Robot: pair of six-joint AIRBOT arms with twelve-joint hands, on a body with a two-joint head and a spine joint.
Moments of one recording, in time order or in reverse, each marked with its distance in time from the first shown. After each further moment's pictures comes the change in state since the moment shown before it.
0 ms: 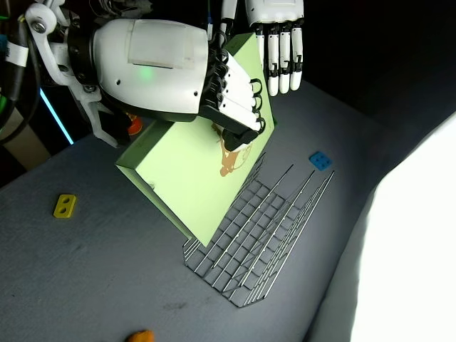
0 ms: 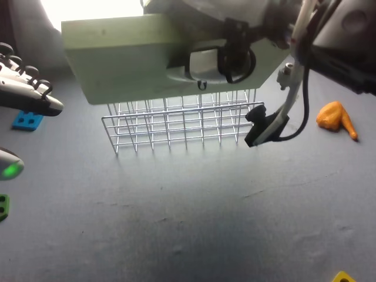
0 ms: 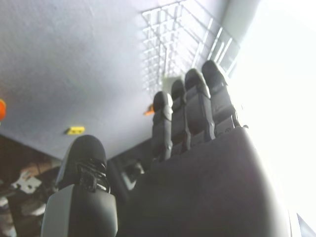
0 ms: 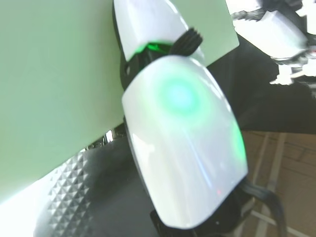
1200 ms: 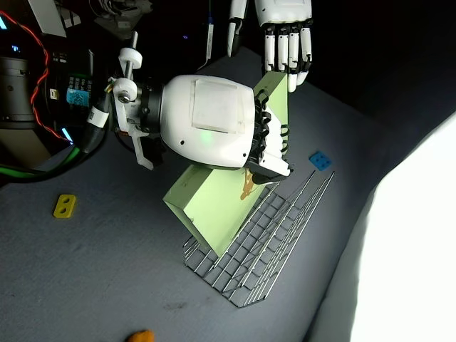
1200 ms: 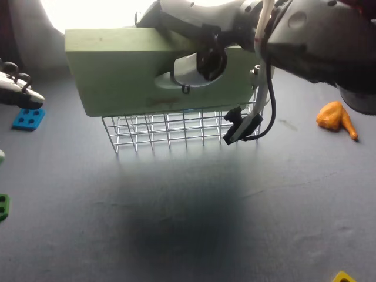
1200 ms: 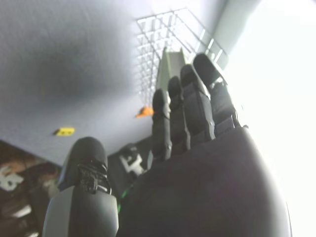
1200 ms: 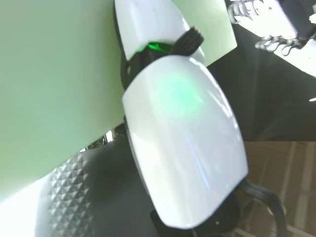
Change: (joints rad) left arm 0.003 0.000 0.067 0.000 0.002 0.009; right arm -0.039 -0.161 0.254 0.063 -0.119 0.085
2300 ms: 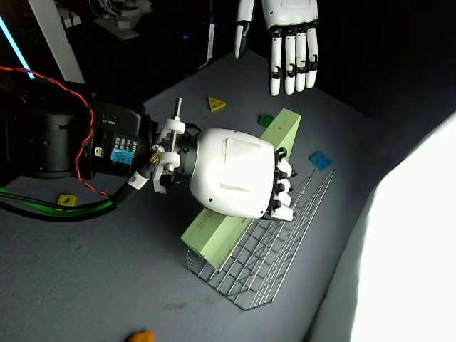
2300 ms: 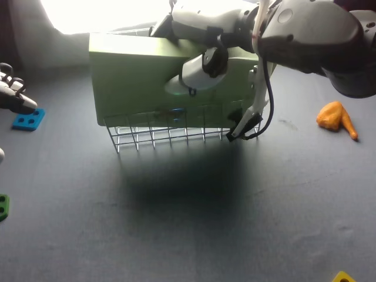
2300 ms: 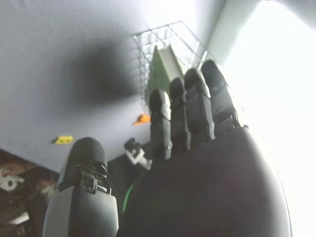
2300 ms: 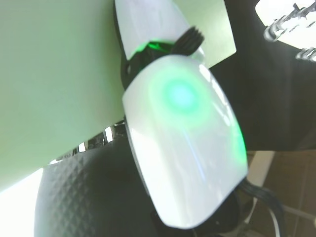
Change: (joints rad) left arm 0.012 -0.001 0.011 0.000 0.006 0.001; right arm -0.033 -0.086 0.195 0.019 -0.132 0.073
